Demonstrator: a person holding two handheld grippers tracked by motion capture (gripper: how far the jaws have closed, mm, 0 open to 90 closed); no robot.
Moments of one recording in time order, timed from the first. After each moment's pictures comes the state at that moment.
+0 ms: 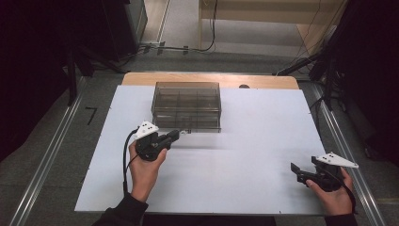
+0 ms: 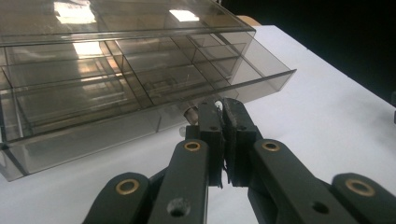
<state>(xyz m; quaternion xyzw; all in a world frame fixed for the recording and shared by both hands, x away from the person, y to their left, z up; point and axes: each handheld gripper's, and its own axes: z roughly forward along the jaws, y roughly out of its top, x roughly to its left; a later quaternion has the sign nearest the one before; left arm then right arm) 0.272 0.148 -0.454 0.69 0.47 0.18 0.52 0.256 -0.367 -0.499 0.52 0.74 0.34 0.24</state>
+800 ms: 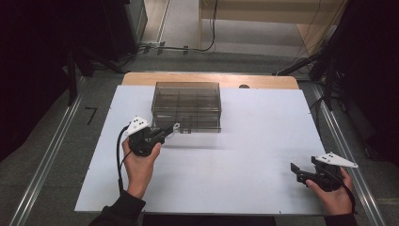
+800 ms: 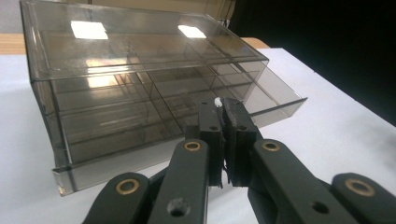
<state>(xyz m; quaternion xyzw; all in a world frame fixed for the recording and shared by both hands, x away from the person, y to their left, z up) 0.276 0.164 -0.442 0.66 0.48 0.20 0.54 0.256 -0.367 -0.500 0.52 0.75 0.34 0.25</state>
